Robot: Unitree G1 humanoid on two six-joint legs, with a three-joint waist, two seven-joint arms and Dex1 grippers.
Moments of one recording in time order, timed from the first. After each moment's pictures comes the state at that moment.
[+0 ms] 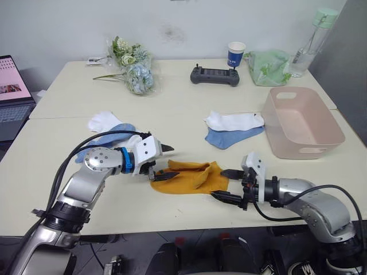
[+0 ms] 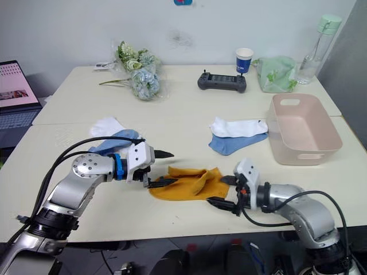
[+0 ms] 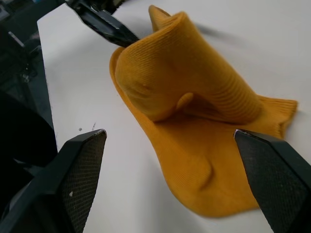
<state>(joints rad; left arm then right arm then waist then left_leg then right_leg) -0.44 0.71 -0.21 0.05 -0.19 0.14 -1.08 -0.17 -0.53 0.13 -0.45 0.53 0.82 0.77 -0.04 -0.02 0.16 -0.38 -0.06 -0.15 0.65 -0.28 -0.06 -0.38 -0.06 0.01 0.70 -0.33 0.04</state>
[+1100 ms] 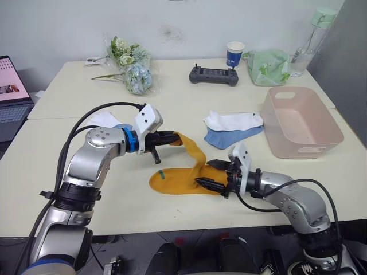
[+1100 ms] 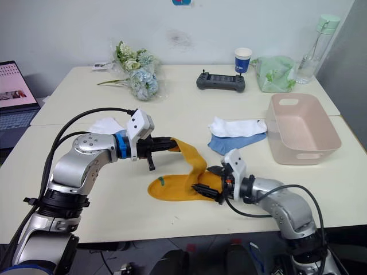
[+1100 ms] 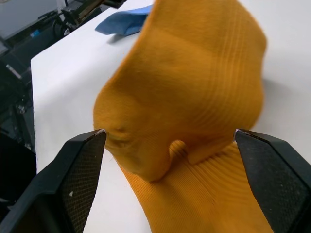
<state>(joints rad) -0.60 0.63 -0.11 0.01 -0.30 0.49 -0.99 -0.27 -0.38 0.20 -0.34 0.52 0.79 0.67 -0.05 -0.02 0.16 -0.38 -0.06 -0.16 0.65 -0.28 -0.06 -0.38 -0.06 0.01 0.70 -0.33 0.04</state>
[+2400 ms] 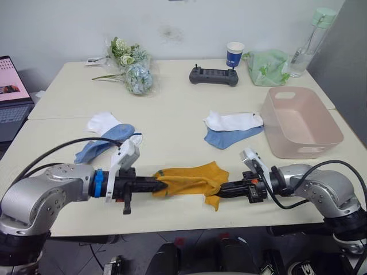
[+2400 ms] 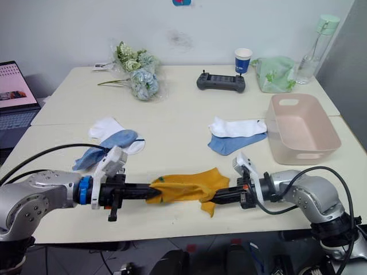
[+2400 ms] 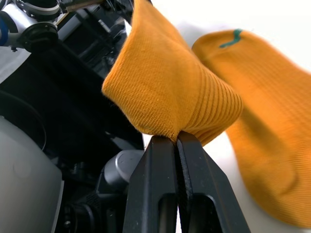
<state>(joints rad) -0.19 0.89 0.13 -0.47 -0.82 1.10 -1.00 -0.37 -0.70 0.20 -0.30 0.76 0.99 1.07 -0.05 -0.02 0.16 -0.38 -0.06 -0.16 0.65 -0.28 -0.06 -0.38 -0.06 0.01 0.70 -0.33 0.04</state>
